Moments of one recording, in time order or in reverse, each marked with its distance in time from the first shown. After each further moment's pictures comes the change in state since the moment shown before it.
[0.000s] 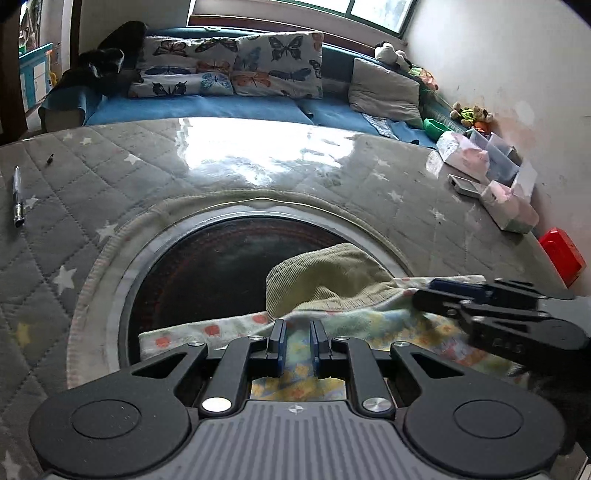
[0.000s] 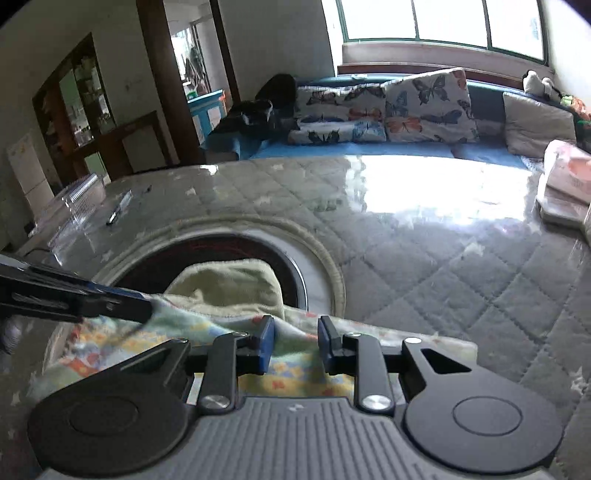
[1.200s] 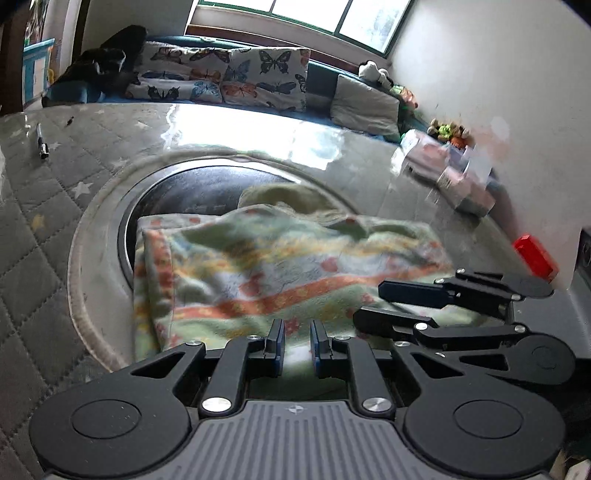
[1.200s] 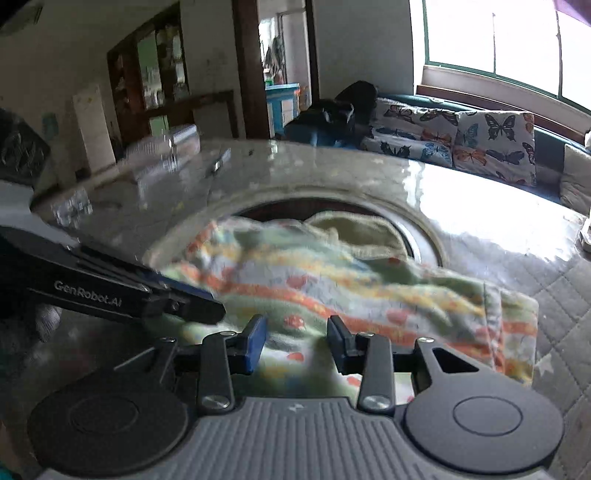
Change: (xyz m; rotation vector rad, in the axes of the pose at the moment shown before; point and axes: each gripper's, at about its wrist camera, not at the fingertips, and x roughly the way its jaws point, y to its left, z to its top) left arm -0.058 -0.025 -0.098 -0.004 -0.081 -0.054; right arm -0.043 0.082 -0.063 -0.233 0.015 0.113
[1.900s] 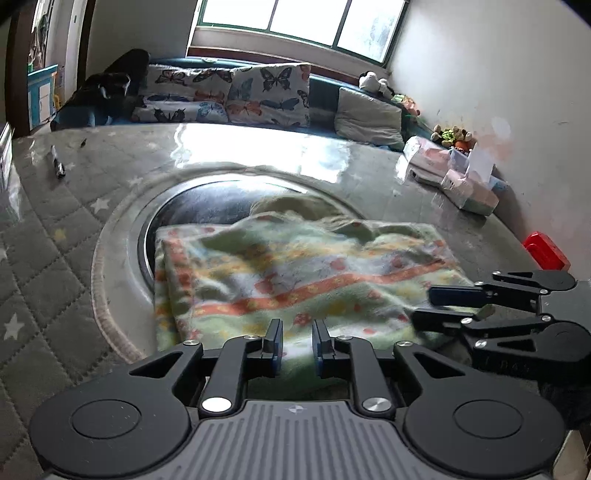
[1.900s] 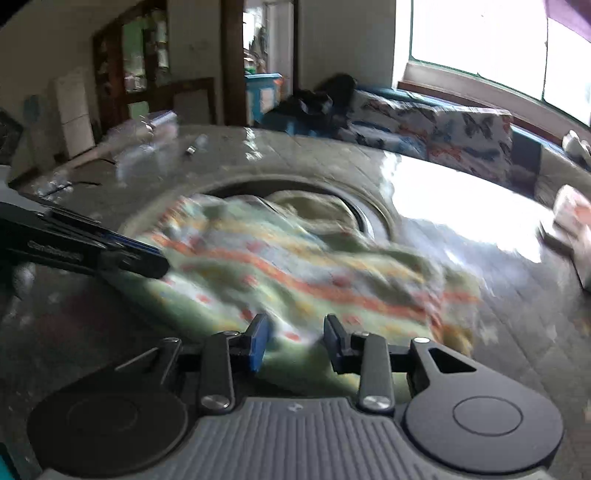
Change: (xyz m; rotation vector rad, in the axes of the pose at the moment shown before) left arm -0.017 0.000 -0.010 0.013 -0.045 0.039; right arm -0.031 -0.023 -0.019 0.013 0.027 -0.078
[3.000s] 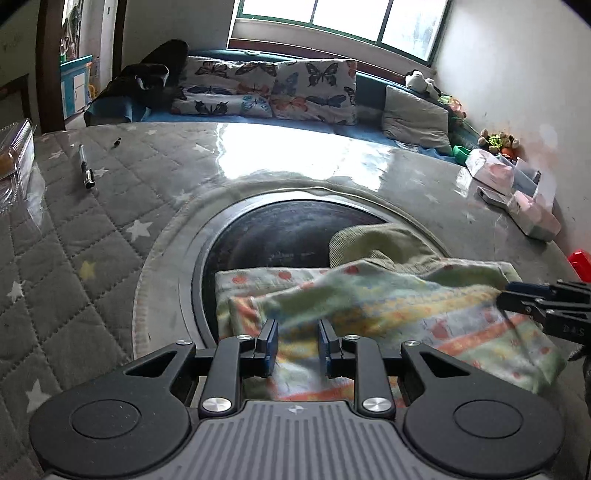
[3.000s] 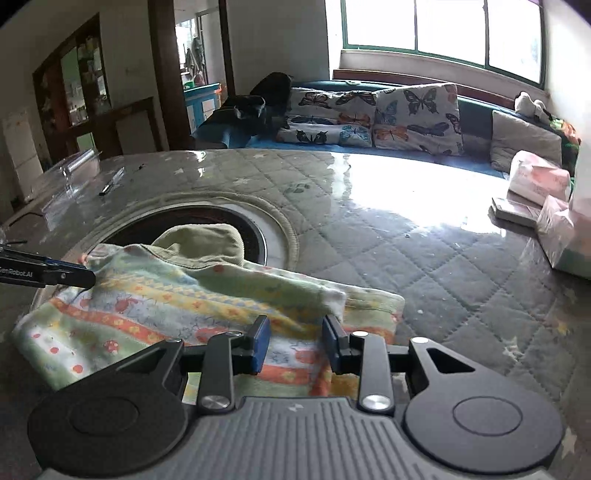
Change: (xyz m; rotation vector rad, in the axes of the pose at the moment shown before) left arm 0.047 0.043 0.051 -0.045 0.024 0.128; right arm 0.030 -0.076 0.028 0.158 -0.012 -0.105
